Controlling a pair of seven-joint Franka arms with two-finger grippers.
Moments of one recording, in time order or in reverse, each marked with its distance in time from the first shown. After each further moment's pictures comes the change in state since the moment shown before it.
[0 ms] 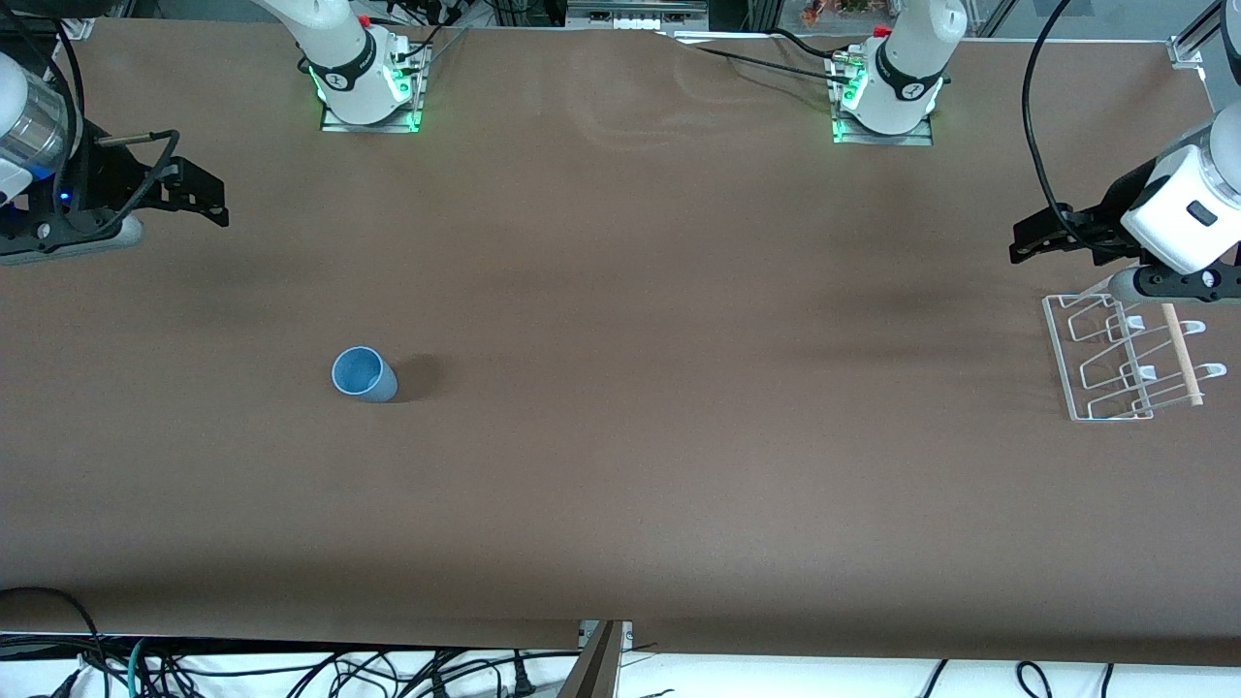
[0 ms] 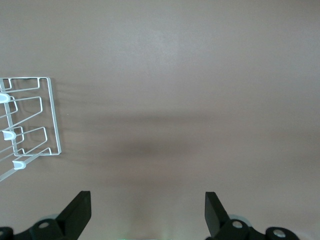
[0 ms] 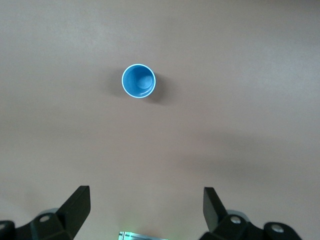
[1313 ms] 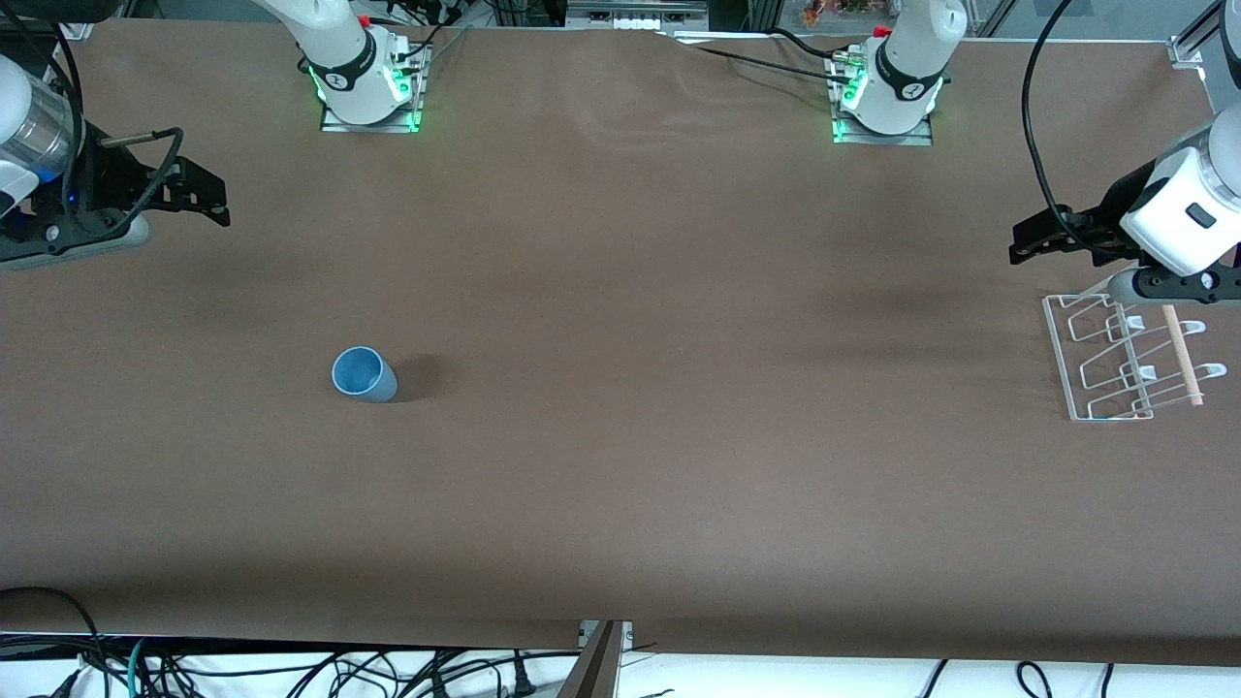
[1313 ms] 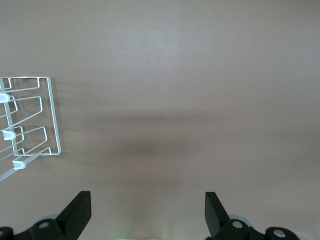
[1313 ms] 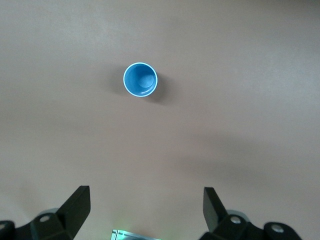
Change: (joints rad) left arm 0.001 0.002 0.000 0.000 0.000 0.000 0.000; right arm 0.000 0.005 0.001 0.000 -0.003 0.001 -0.052
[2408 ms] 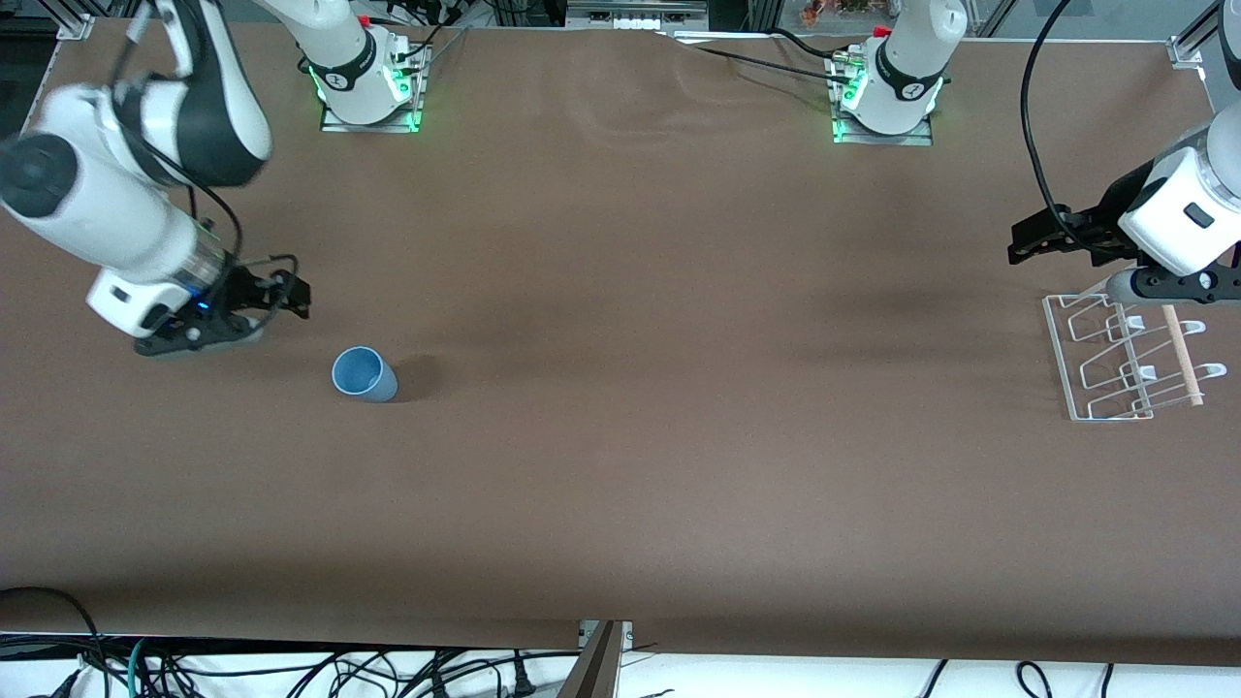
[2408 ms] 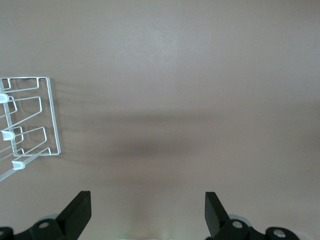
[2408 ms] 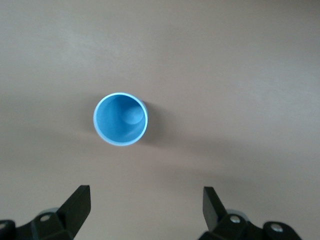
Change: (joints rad) left arm -0.001 0.000 -0.002 0.000 0.000 0.000 0.000; right arm 0.003 0.129 0.007 -0.402 0.001 0.617 0.023
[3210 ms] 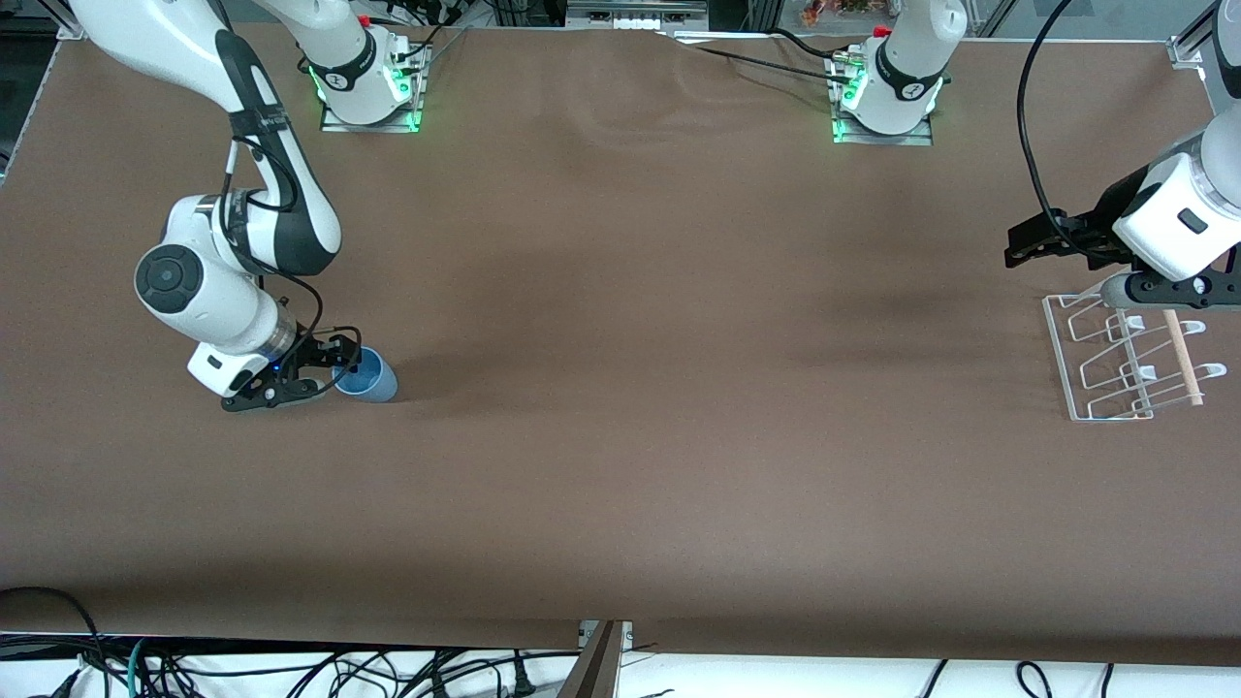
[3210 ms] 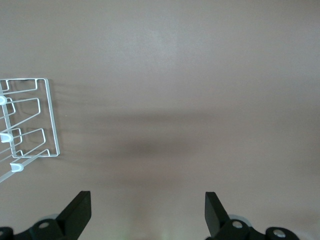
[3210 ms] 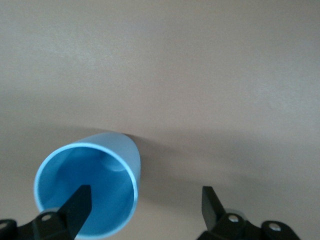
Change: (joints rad) left arm -0.002 0.013 -0.003 0.007 0.000 0.003 0.000; right arm 0.004 0.259 0.005 0.025 0.039 0.253 0.006
